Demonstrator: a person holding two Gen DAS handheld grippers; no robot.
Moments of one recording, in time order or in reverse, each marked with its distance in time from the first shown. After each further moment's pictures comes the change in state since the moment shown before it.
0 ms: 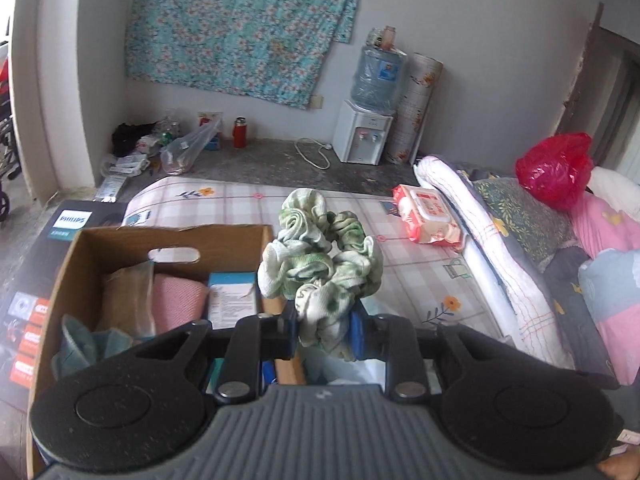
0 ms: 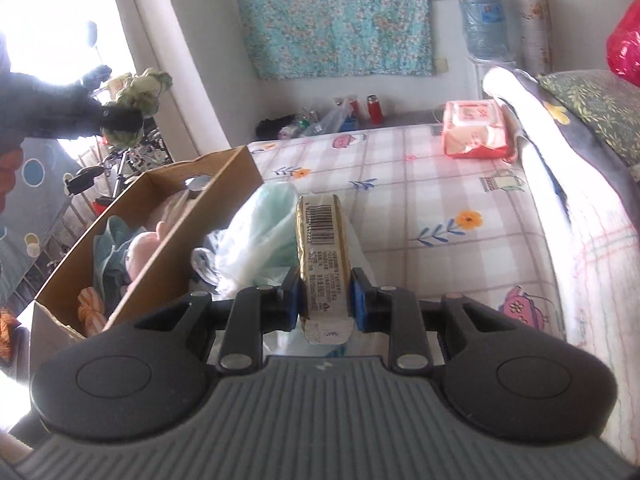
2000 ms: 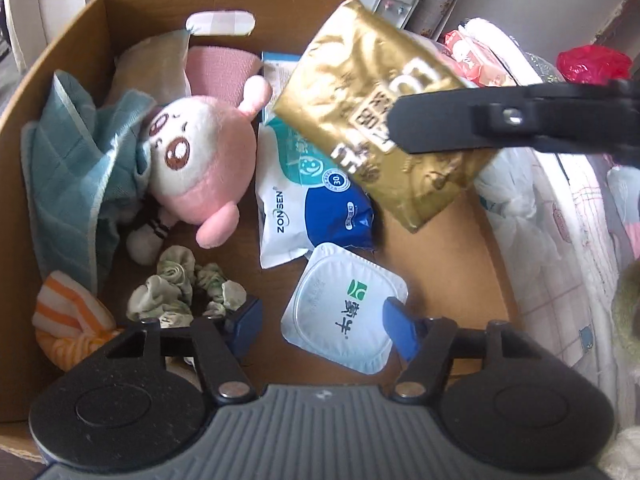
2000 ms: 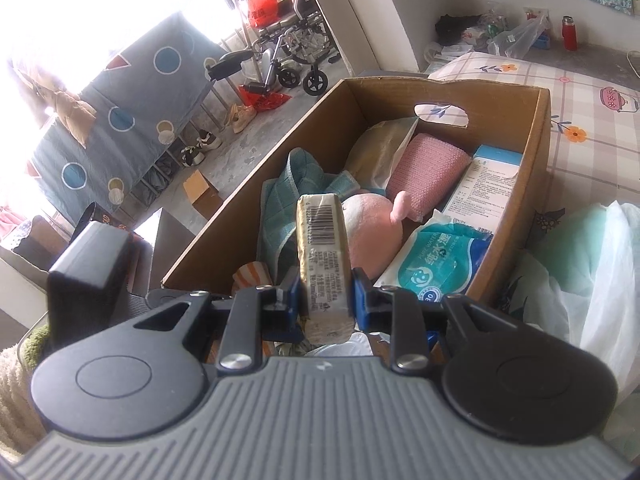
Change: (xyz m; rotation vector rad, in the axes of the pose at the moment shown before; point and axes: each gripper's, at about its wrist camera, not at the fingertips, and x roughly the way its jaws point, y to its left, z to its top) left arm 0.077 0.099 -0.127 -0.103 0.400 -0.084; right arm 0.160 0.216 0.077 -0.154 0.380 0.443
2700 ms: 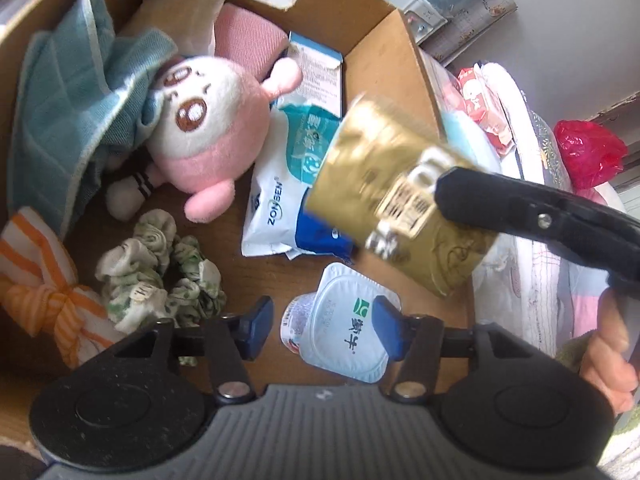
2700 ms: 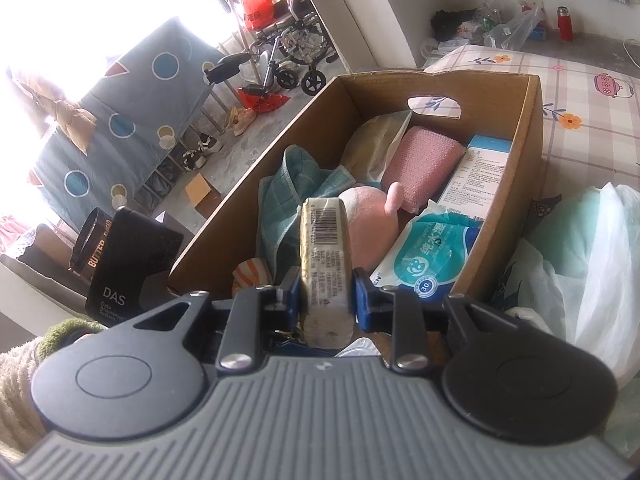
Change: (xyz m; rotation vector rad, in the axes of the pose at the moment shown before) left arm -0.009 0.023 -0.001 -0.222 -0.002 -0.146; right arm -0.002 -0.006 -0.005 0.028 0.005 0.011
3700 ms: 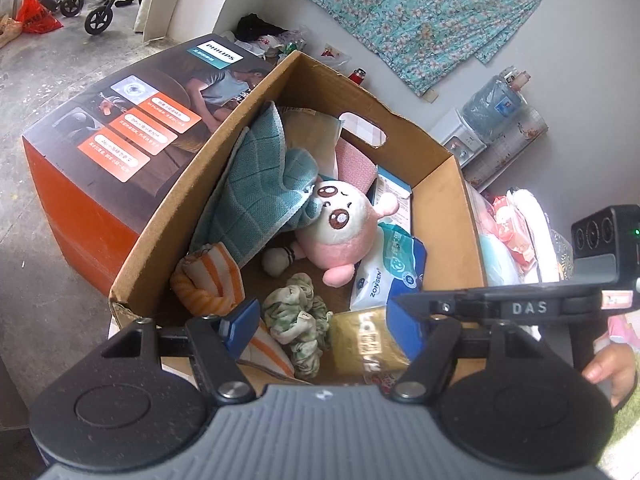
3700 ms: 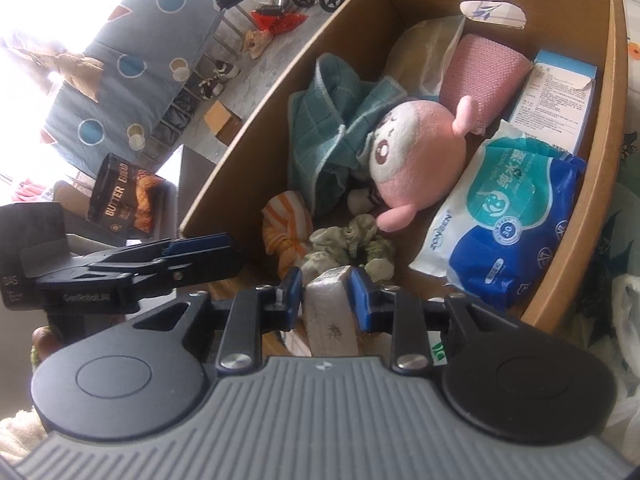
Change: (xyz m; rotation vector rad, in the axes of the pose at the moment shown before) left arm -0.104 0.050 -0.042 -0.150 -0.350 0.101; right arm 0.072 0.020 0.002 0.031 0.272 0.049
